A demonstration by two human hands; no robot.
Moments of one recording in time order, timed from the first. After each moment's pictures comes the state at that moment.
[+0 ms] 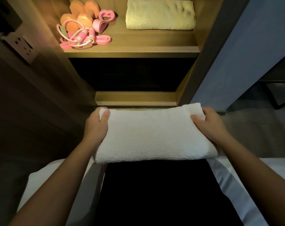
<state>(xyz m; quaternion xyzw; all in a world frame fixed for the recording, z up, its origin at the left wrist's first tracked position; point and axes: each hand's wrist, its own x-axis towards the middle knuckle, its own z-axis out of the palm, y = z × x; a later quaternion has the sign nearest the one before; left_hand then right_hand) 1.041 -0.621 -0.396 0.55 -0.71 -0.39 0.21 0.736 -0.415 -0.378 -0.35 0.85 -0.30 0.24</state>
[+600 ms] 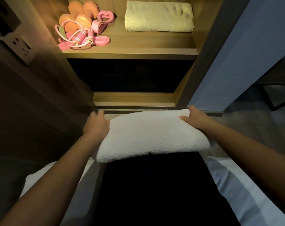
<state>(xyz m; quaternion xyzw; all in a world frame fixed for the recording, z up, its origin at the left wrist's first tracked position) 1.026 -0.639 -0.392 0.59 -0.77 -0.24 -0.04 0.720 -0.466 -0.387 -0.33 0.88 -0.10 0.33</state>
